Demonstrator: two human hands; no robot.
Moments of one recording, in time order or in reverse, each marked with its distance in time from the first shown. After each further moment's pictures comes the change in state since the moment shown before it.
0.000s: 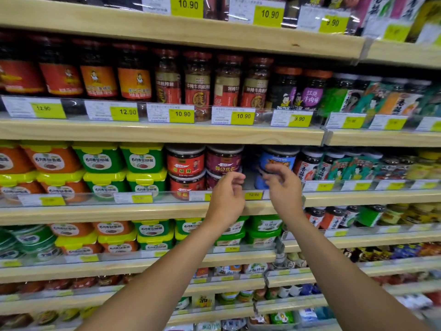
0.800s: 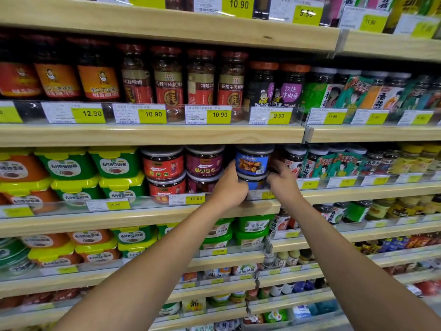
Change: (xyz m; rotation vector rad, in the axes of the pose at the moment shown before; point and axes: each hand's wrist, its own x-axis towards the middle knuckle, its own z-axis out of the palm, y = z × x) left_hand 0.037 0.042 0.036 0.066 -0.220 -0.145; right_hand 0.053 0.036 -0.030 0.110 -0.198 0.230
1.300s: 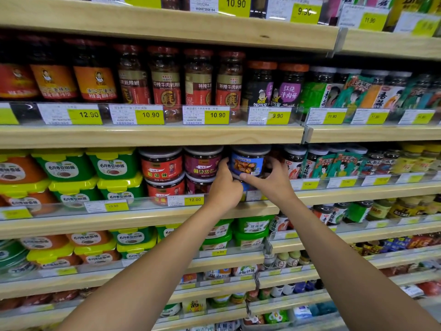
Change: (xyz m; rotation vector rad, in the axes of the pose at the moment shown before) left_hand -0.001 -0.004 0.000 -0.010 0.088 -0.080; right_hand 0.005 0.002 0.011 -0.277 0.061 -0.157
